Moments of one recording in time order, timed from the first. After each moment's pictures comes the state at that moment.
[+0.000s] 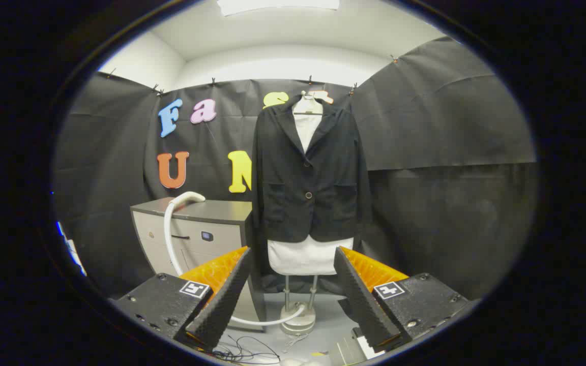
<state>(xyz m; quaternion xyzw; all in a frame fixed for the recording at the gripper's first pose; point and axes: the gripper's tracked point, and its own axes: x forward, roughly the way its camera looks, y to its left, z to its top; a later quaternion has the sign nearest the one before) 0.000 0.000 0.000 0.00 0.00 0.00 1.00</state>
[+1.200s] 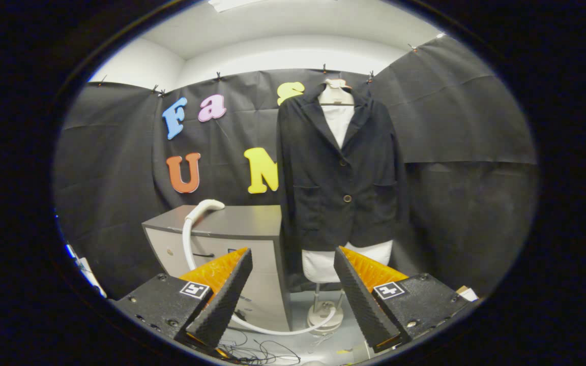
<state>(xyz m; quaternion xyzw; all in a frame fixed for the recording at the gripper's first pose) 0.030 0.056 0.039 0.02 0.05 0.05 1.00</state>
